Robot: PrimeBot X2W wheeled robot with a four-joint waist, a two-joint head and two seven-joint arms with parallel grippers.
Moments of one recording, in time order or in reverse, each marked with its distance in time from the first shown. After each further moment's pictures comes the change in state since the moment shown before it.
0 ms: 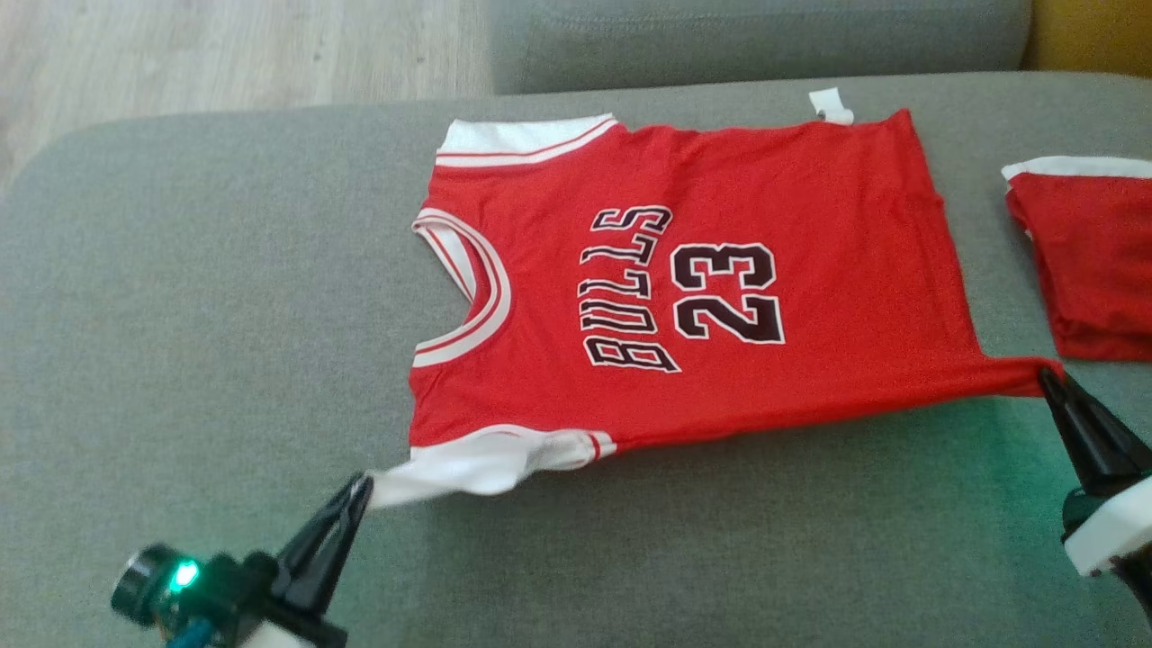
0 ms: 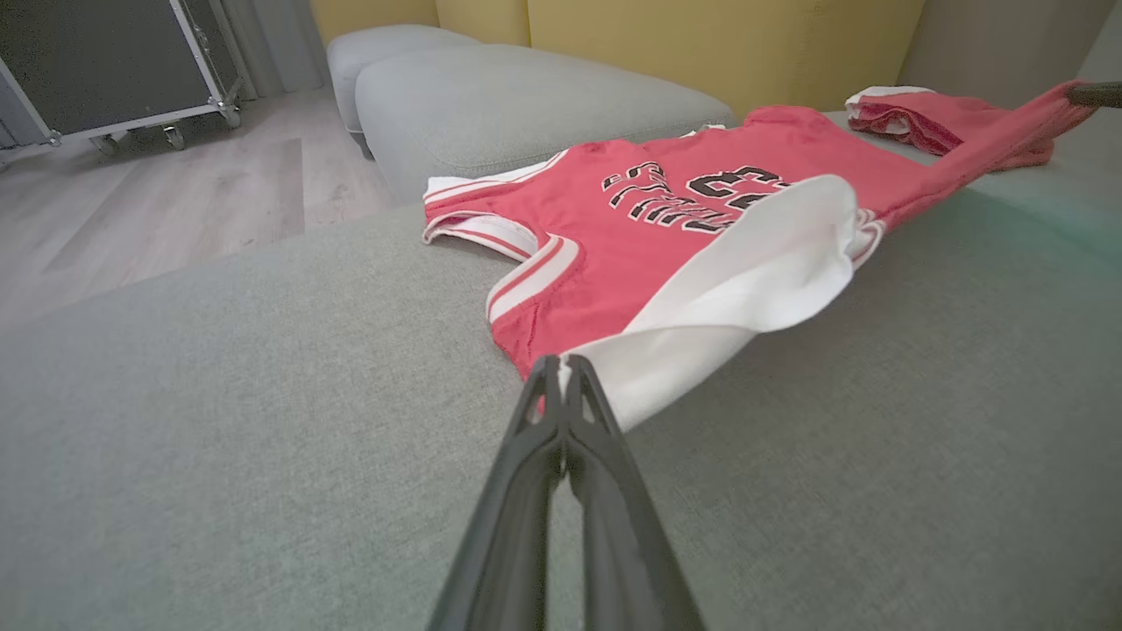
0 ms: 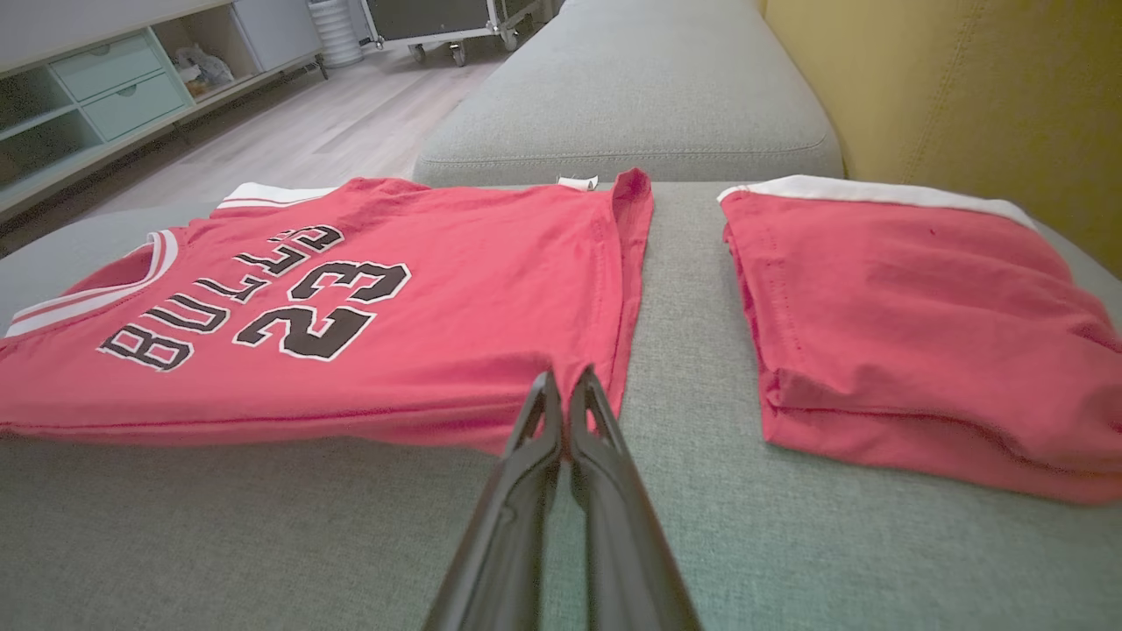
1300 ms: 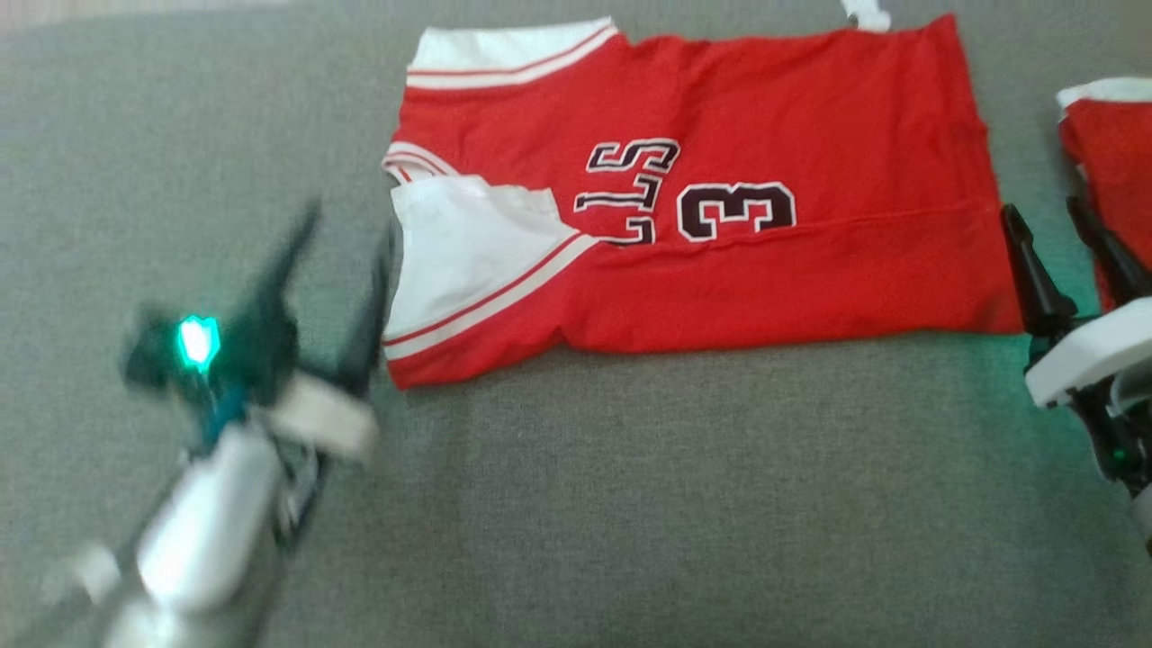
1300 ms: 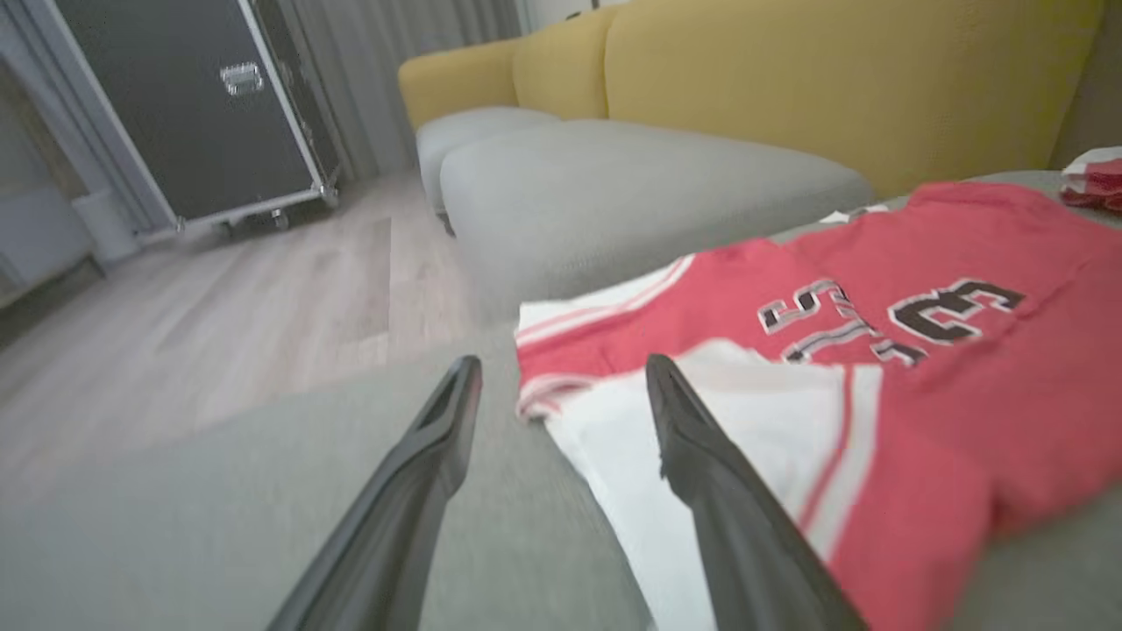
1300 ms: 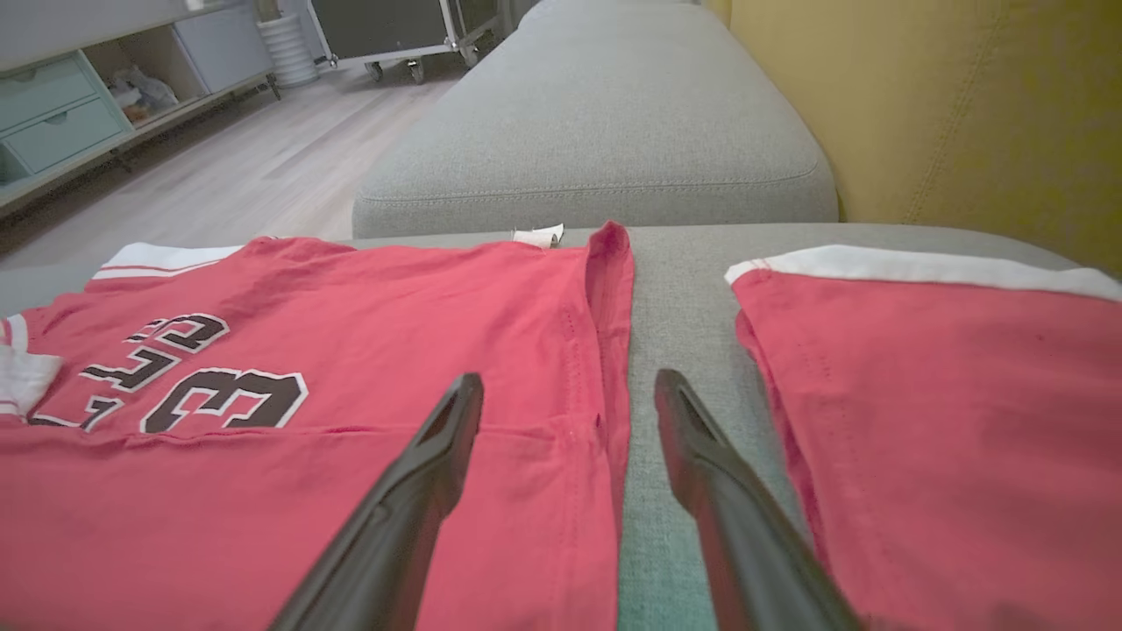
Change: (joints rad) left arm -0.565 -0.216 0.073 0.359 0.165 0.000 -0.047; right arm -0.372 0.155 -0.026 0.223 -0.105 0.000 0.048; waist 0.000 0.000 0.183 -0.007
